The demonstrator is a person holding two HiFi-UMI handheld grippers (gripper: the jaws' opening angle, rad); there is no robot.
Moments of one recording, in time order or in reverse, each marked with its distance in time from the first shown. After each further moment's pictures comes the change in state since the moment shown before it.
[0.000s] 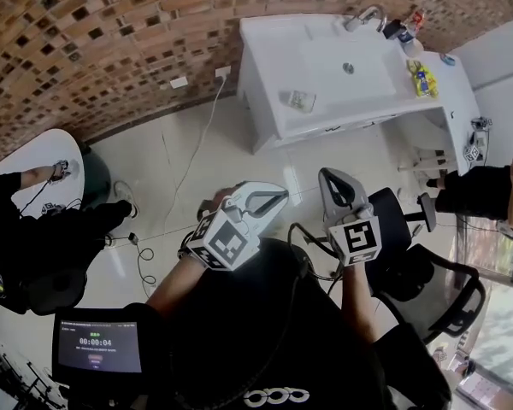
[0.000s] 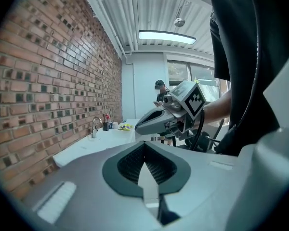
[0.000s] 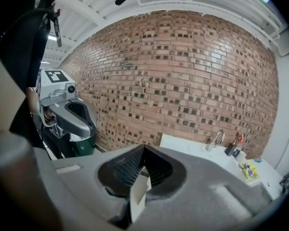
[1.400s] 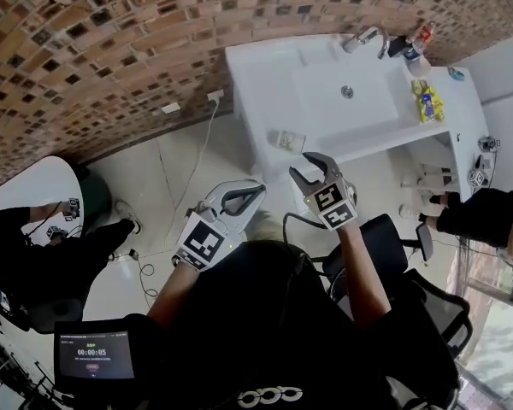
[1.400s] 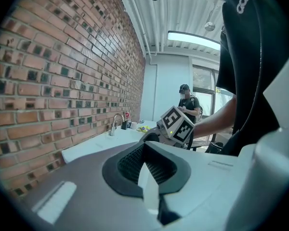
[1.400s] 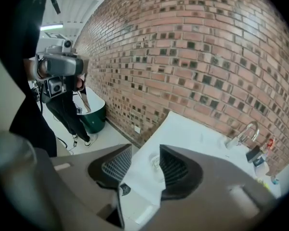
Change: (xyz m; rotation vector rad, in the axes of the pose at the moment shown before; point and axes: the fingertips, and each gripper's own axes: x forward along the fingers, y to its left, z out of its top) left arm 0.070 0.160 0.010 -0.172 -0.024 0.151; right arm 0.178 -0.110 -0.084 -0.108 0.321 0.264
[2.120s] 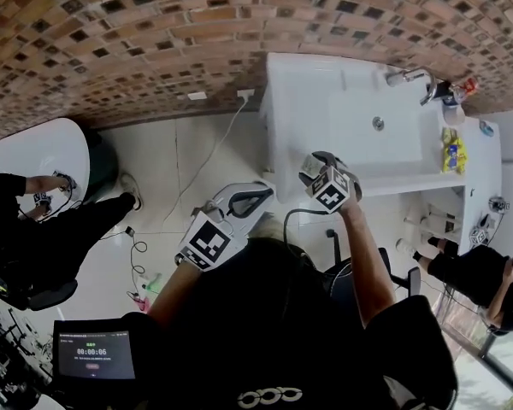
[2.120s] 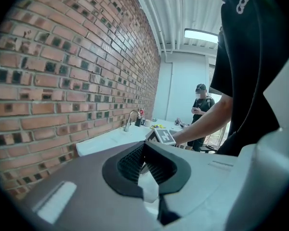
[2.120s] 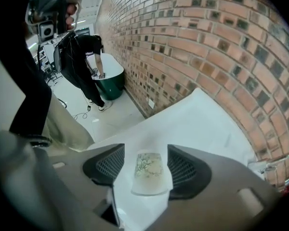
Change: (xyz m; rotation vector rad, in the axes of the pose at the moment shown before) left arm 0.006 0.066 -0.011 -0.105 0.025 0.140; right arm 0.136 -0.034 -0.054 -0.292 0.317 0.238
